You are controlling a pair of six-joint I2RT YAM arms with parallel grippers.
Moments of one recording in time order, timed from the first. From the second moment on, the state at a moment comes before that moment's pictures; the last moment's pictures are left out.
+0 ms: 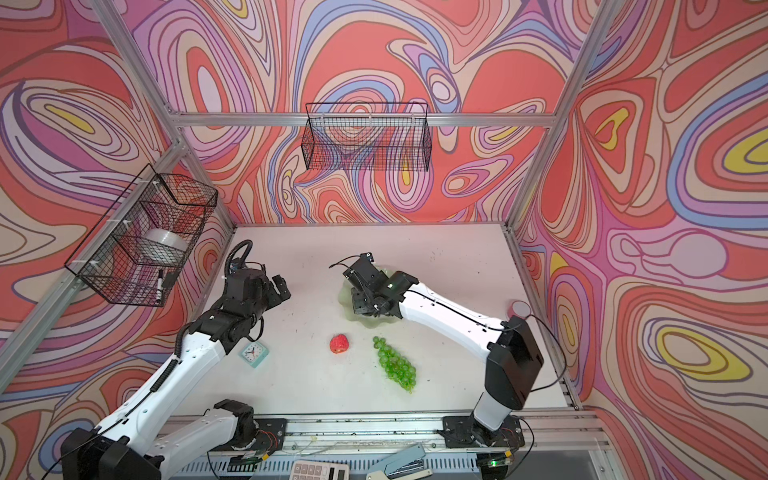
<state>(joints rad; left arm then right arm) -0.27 1.03 0.81 -0.47 -0.34 -0.63 0.85 1.70 1.47 -0.76 0.23 0.55</state>
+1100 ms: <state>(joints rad) -0.27 1.01 0.80 -0.49 -0.32 -0.64 0.79 2.08 1.62 -0.57 0.23 0.46</state>
